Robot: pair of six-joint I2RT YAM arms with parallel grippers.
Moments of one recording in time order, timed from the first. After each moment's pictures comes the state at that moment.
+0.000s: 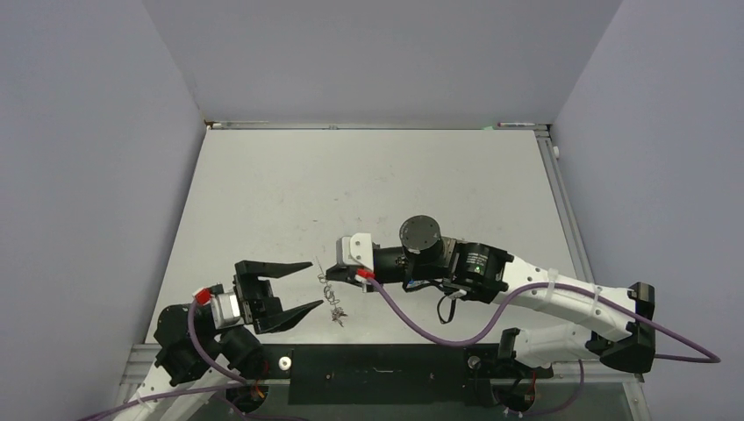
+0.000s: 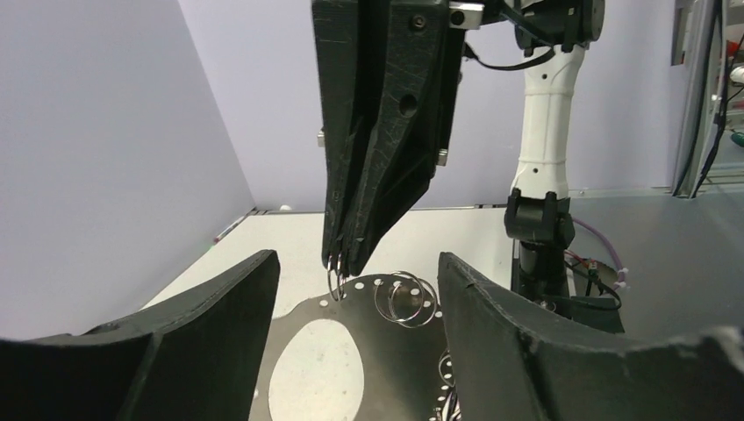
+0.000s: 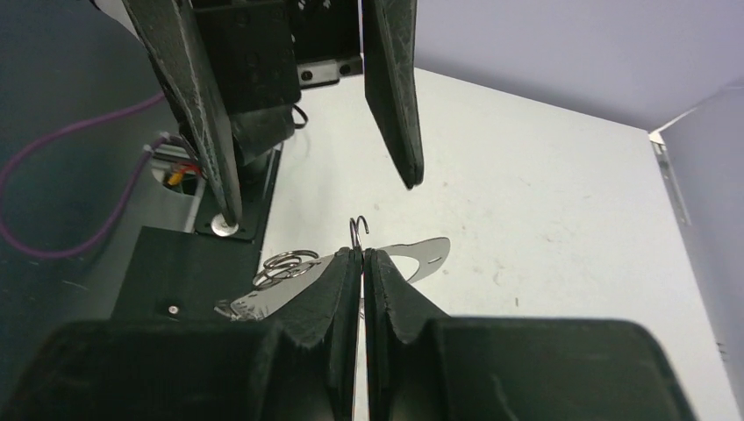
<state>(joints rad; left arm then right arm) -0.74 0.07 0.41 0.14 0.54 -0.08 1.22 1.21 1.21 -0.24 -0.38 -0.35</state>
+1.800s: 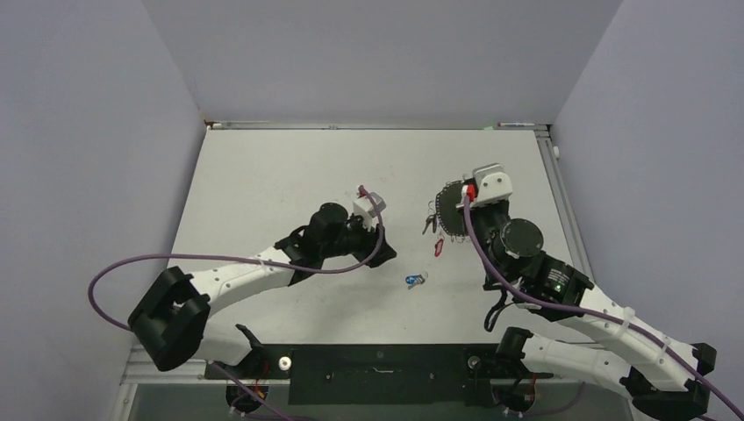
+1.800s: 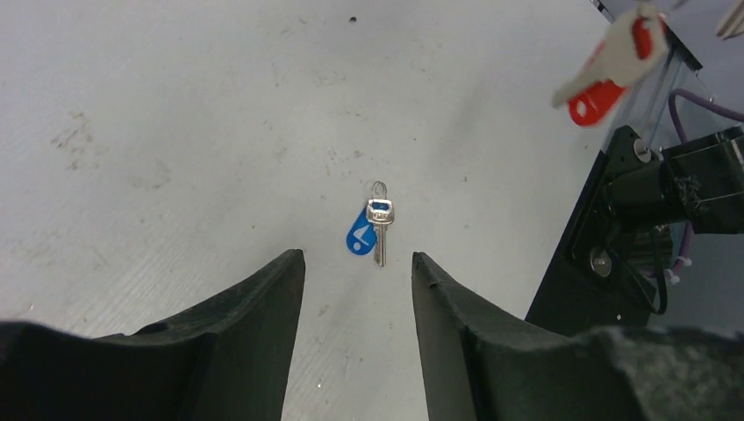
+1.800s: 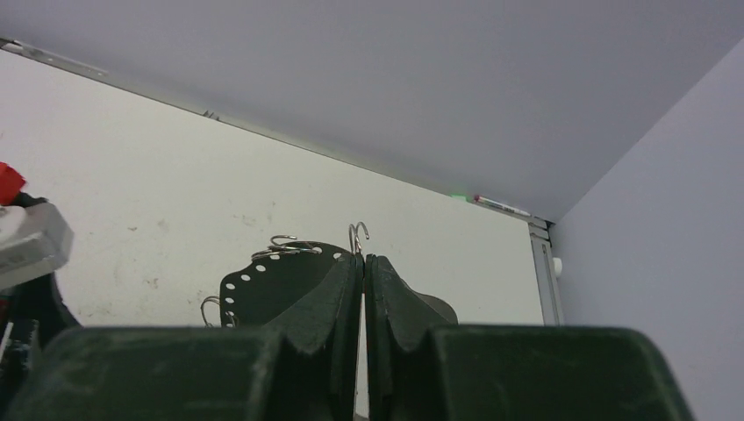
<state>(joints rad) -0.79 1.31 0.71 0.18 0.28 -0.35 1.01 0.82 1.00 -0.18 0.83 -0.28</state>
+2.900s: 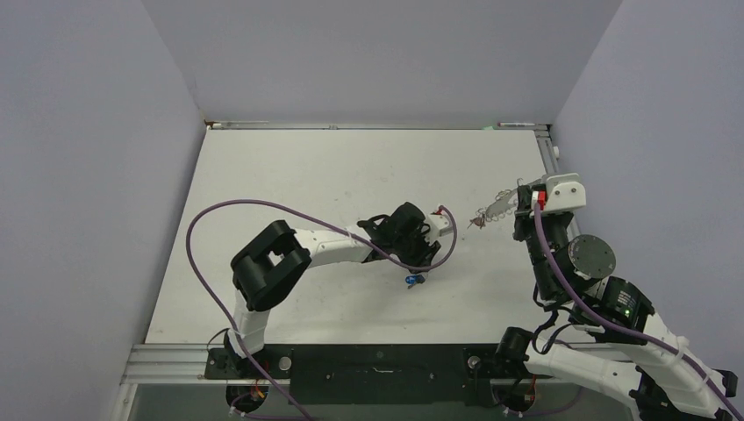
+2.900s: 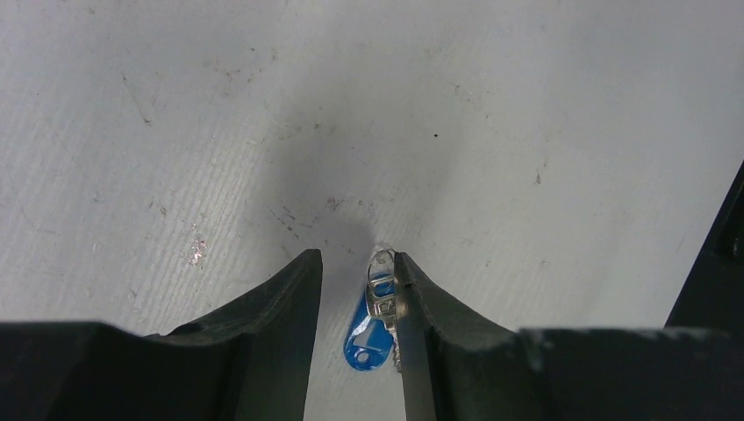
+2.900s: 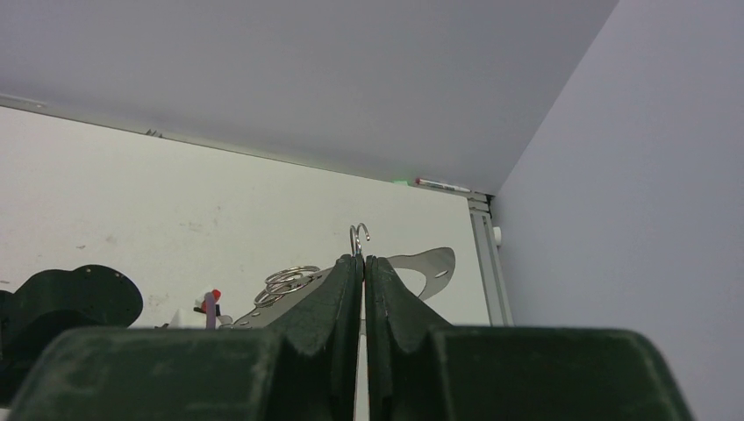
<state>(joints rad) -0.98 1.96 1.27 -0.09 0.26 -0.06 1.01 0.64 1.13 -0.44 0.94 -0.26</state>
